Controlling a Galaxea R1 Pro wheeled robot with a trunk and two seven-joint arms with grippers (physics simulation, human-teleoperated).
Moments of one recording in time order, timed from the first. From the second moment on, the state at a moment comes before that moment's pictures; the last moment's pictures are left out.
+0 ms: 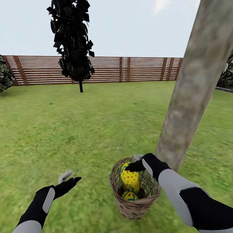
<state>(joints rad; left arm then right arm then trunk) -0.50 0.03 0.42 -0.78 0.23 0.60 -0.29 -0.99 0.10 0.17 -0.27 -0.06 0.64 0.29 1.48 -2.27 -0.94</state>
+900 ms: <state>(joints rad) -0.50 0.03 0.42 -0.78 0.23 0.60 -0.29 -0.99 -0.12 0.17 -0.29 -0.27 0.64 0.86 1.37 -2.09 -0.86</state>
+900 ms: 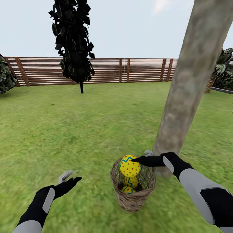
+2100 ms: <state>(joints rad) -0.50 0.03 0.43 -0.78 0.23 0.59 -0.37 -0.98 -0.12 0.17 -0.28 -0.38 0.64 0.87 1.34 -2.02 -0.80</state>
